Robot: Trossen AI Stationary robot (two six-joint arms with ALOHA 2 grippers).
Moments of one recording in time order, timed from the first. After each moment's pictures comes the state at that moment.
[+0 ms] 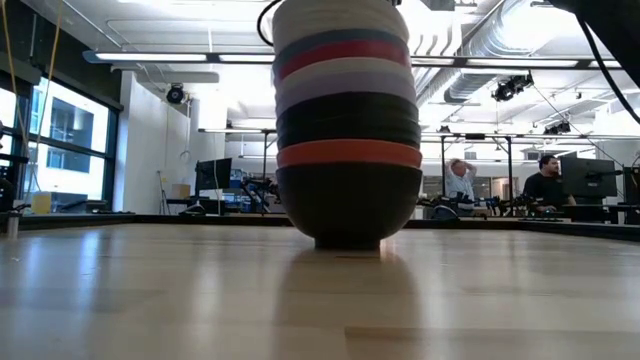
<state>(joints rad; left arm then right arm) 0.37 0.85 1.51 -1.15 0.32 0.32 -0.19 2.06 2.24 -1.57 -0.26 0.31</state>
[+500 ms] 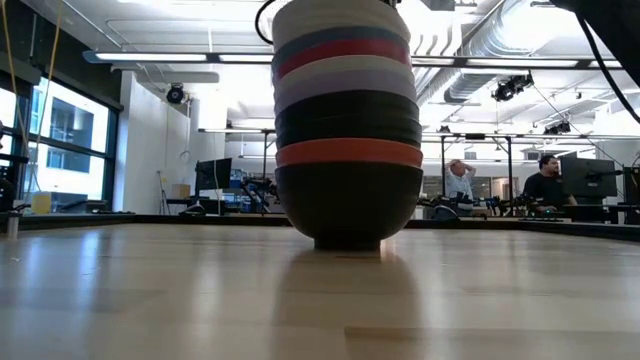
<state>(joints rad) 0.37 0.84 1.45 -1.14 0.32 0.32 -0.18 2.06 2.24 -1.57 -0.23 0.32</state>
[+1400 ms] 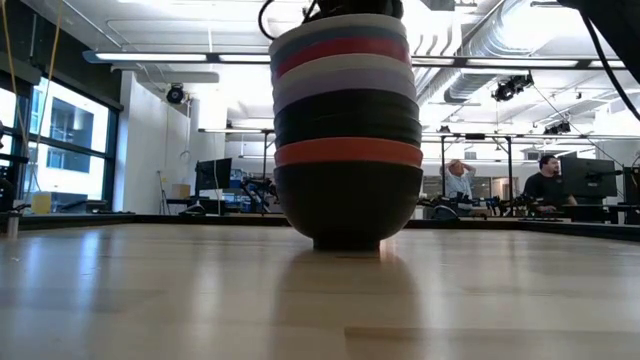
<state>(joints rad) 0.37 0.81 1.44 -1.10 0.32 0.31 -0.18 2.03 2.23 -1.57 -0.29 0.29</state>
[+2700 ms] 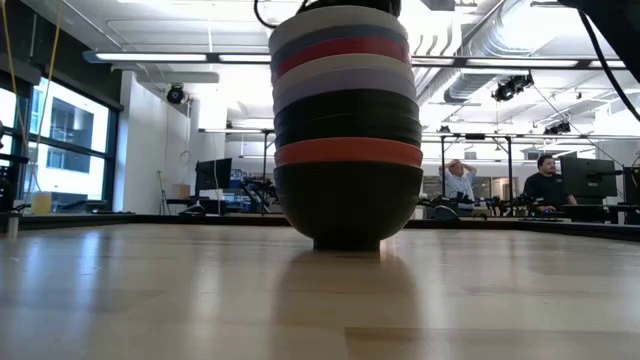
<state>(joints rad) 0.37 0.81 1.42 -1.09 0.32 0.32 -0.16 2.04 2.27 -1.57 -0.22 0.21</state>
